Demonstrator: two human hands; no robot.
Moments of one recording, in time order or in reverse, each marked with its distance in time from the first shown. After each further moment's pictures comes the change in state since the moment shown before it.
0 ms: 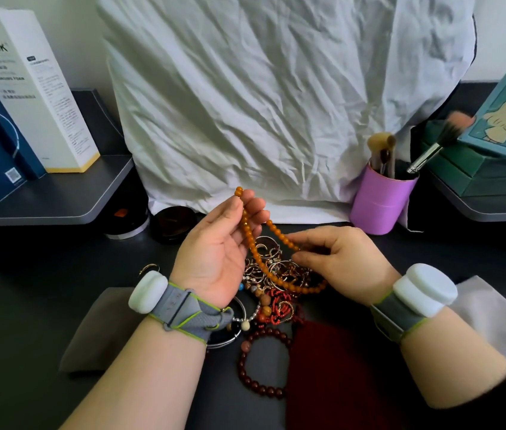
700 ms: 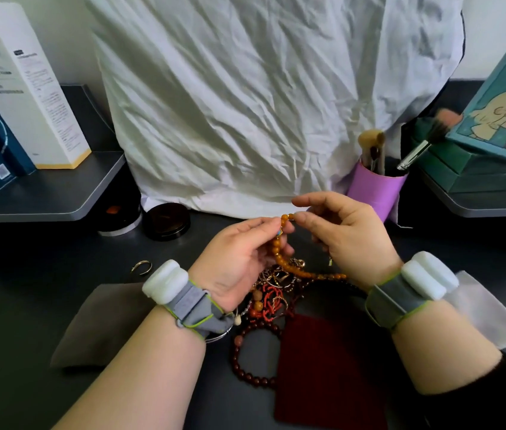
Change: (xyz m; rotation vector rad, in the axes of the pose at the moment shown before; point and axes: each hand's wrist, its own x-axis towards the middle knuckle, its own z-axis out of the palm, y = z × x) left_hand -0.006 -0.017 0.012 0.246 -0.183 -0.189; right_hand 0.007 -0.006 -0.007 0.392 0.255 -0.015
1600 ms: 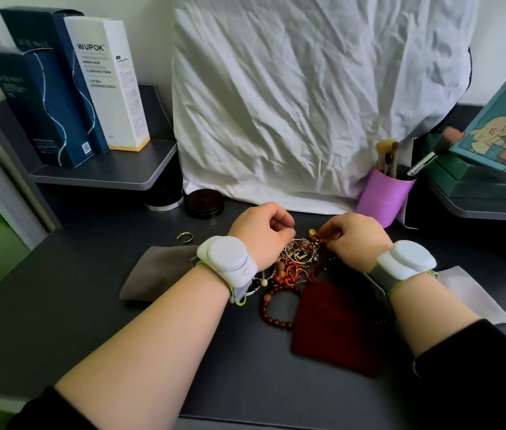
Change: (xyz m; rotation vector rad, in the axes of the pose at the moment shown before) left_hand -0.034 0.016 -0.003 1.036 0.296 0.206; right_hand -0.009 -0.003 0.001 -0.950 -0.221 0.203
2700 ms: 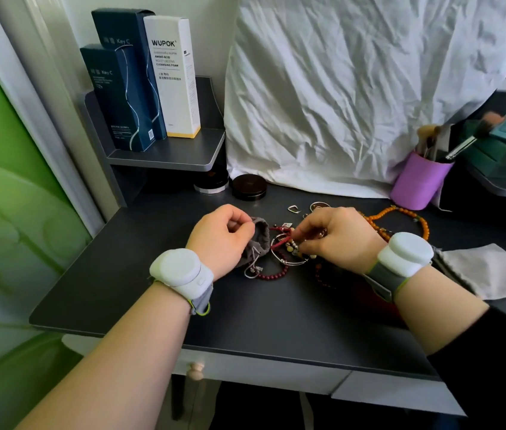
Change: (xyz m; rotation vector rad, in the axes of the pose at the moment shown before) left_hand -0.072 -0.066 -0.093 0.033 0.183 -0.112; right_hand -0.060 -0.096 0.021 0.231 -0.077 -0.293
